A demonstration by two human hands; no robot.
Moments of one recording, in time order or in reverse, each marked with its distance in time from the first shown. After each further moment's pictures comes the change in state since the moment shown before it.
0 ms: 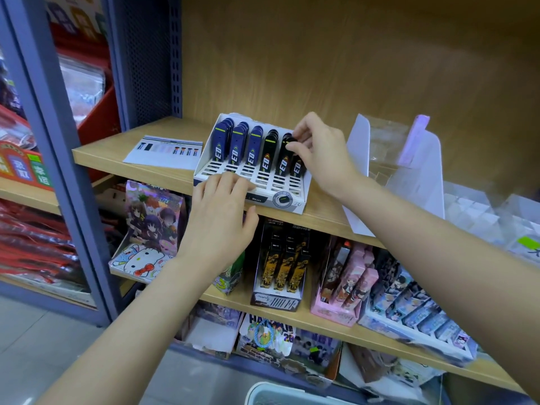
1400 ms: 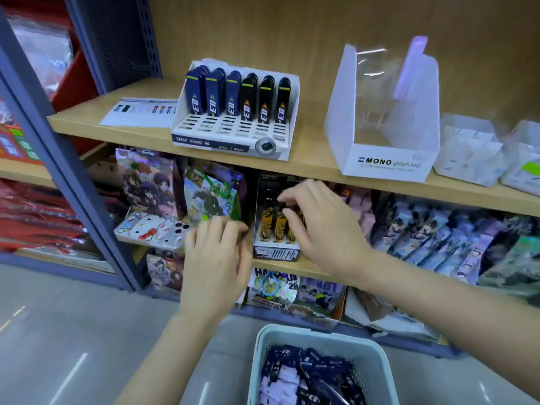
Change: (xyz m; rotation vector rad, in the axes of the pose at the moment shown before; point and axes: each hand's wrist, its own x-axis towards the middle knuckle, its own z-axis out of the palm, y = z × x) left_hand -0.110 0.017 0.034 -0.053 0.090 0.041; right_hand -0.170 -0.002 0.011 -0.195 -0.052 -0.251
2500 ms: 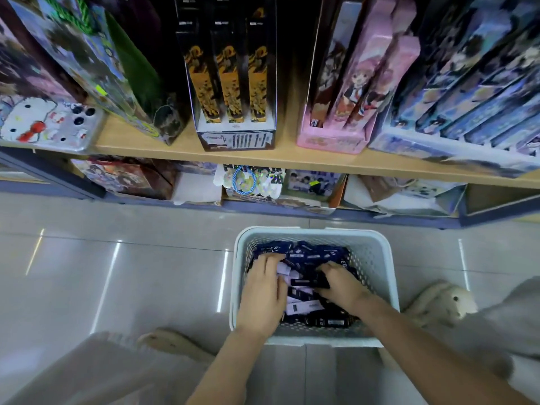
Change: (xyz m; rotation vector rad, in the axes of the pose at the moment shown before) left_hand -0.224 0.056 0.153 -0.487 -0.771 -0.439; right_hand -0.344 0.046 0.172 0.319 -1.214 0.861
